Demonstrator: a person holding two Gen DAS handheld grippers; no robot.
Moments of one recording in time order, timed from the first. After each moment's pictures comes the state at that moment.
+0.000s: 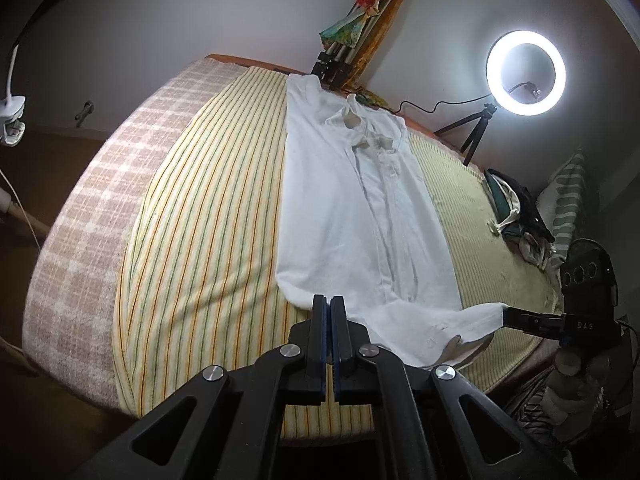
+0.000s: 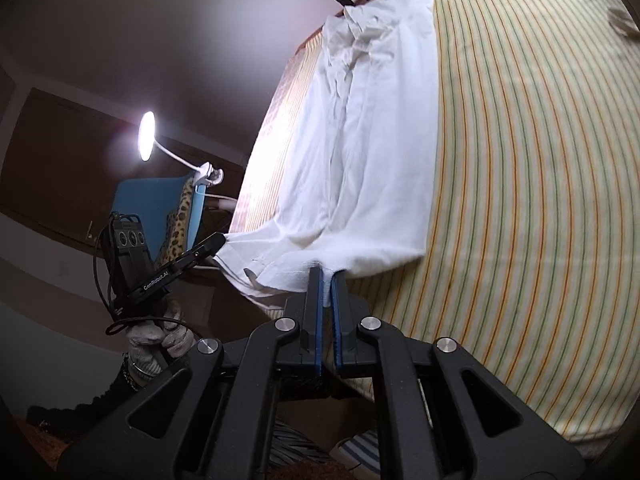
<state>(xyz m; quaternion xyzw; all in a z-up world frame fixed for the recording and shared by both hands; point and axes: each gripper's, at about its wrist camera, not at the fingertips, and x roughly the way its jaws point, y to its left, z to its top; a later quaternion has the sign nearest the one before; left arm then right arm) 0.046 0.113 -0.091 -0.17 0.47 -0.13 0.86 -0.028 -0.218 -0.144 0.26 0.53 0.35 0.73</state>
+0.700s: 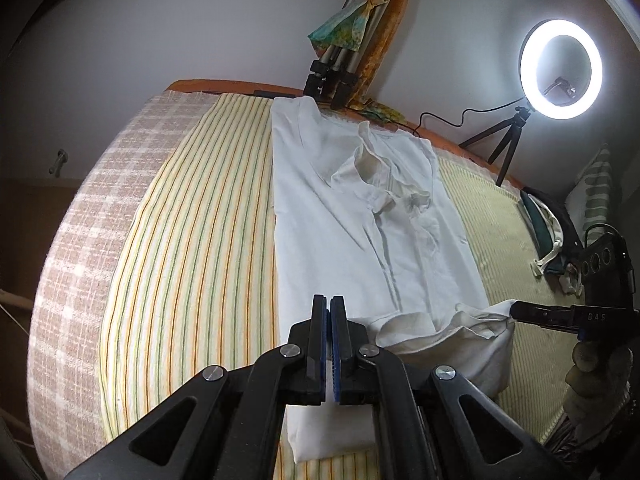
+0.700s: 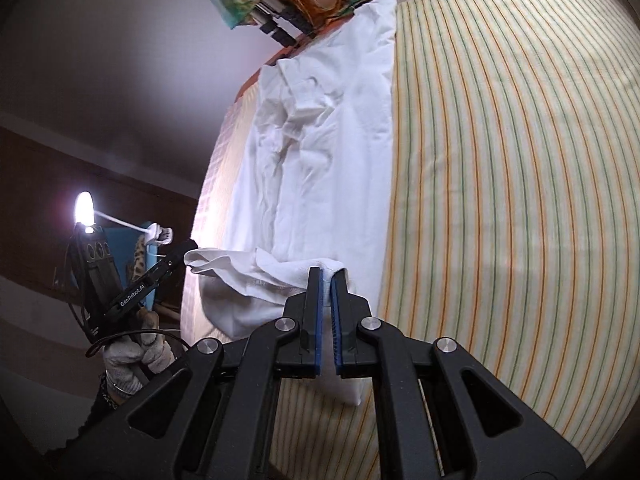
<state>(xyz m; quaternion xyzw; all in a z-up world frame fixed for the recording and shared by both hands) 0.196 0.087 -0.112 -0.11 0.48 -0.12 0.86 0.107 -0.219 -0.145 0.25 0.55 0.27 0.75</state>
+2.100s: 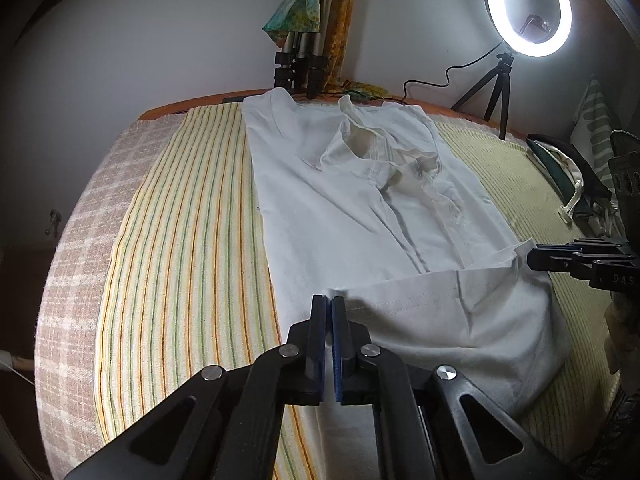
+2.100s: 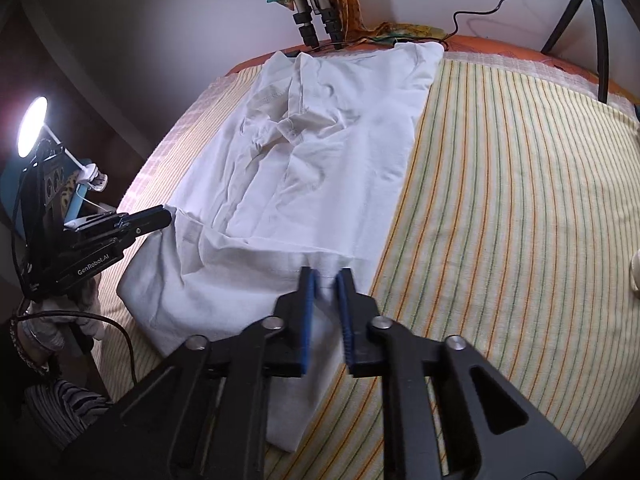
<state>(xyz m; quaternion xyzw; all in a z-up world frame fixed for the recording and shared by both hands) 0.200 0.067 -0.140 0.00 0.45 -0.14 0.88 0.110 -0.172 -0.140 0.05 0.50 0.24 0.83</state>
